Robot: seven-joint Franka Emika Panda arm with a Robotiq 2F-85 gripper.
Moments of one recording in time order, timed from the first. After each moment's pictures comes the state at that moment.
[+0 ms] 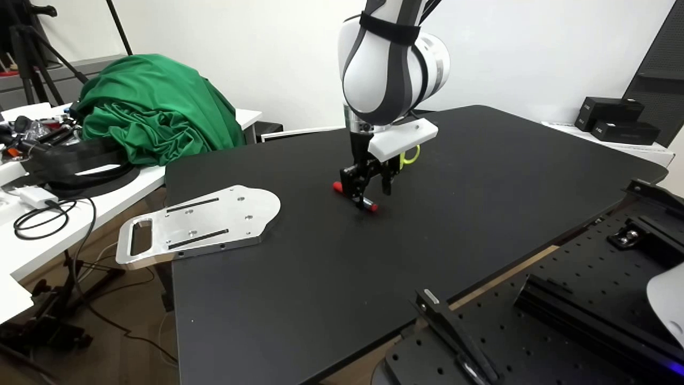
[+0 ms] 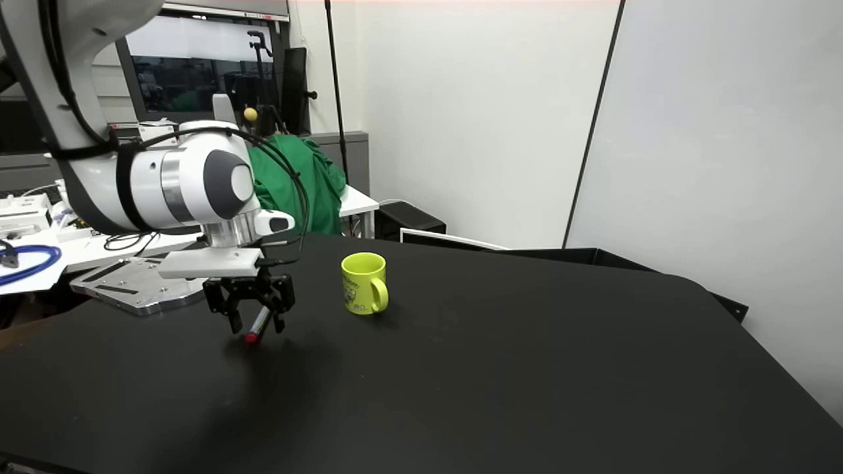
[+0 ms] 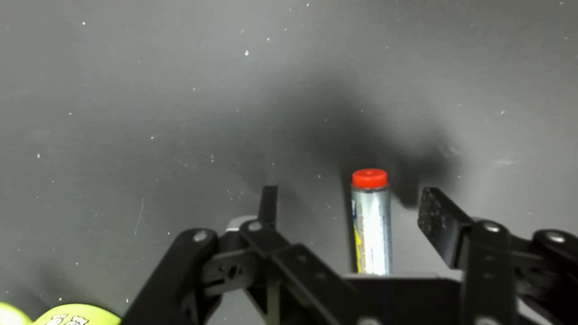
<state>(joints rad) 0.31 0.67 -0.08 -2.26 -0.12 2.84 0.22</state>
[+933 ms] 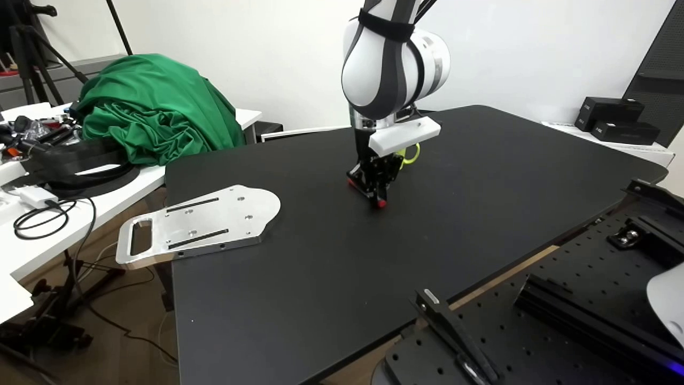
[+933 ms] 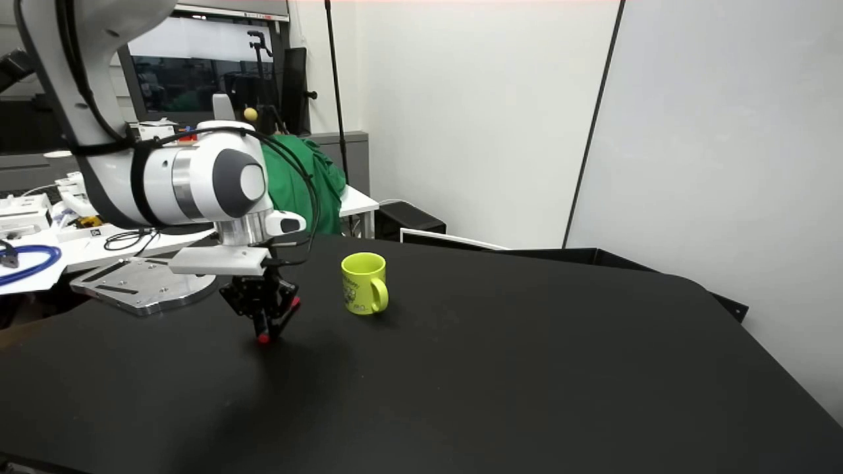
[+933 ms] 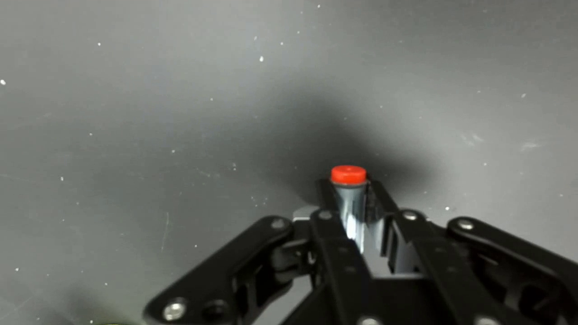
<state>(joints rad) 0.28 0.68 -0.08 -2.23 -0.06 2.80 0.22</state>
